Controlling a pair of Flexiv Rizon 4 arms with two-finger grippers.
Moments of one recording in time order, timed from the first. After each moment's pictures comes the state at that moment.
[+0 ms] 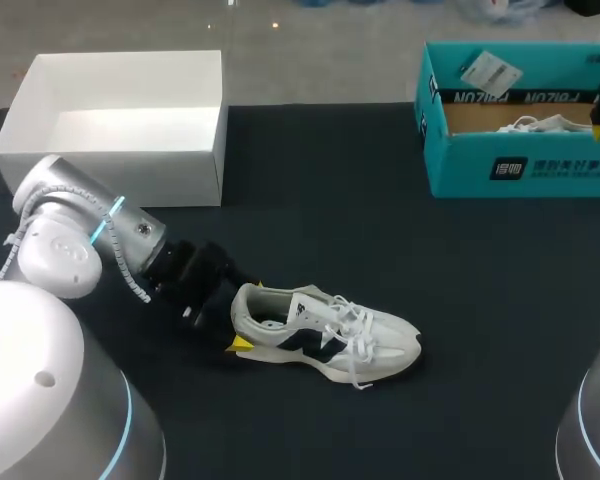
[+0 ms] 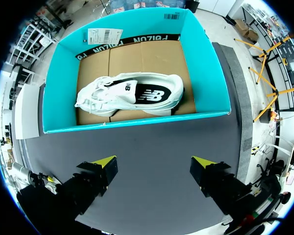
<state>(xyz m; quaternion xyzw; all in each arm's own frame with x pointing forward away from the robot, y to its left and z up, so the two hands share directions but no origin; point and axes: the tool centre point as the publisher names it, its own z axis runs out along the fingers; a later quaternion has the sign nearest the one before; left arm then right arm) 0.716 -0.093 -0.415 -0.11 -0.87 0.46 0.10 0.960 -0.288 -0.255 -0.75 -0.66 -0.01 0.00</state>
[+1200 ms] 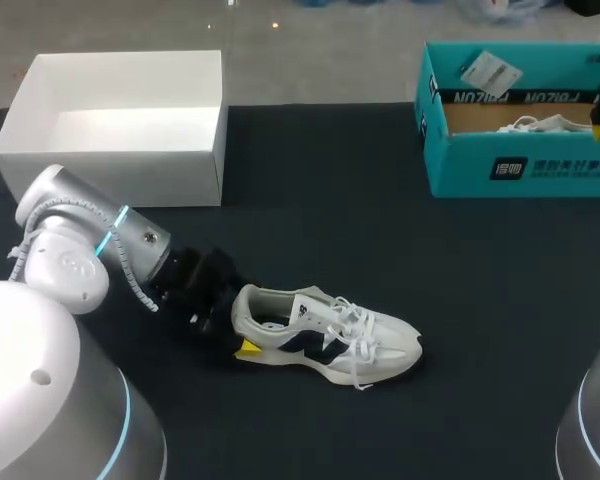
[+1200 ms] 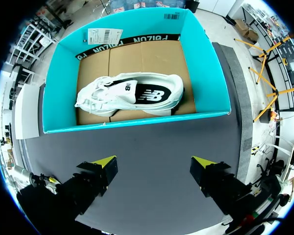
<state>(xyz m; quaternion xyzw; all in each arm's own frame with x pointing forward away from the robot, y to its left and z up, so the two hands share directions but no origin) 0.712 -0.099 -0.423 -0.08 -0.88 0.46 0.08 0.960 -0.288 -0.255 -0.75 -0.66 -0.01 0.00</state>
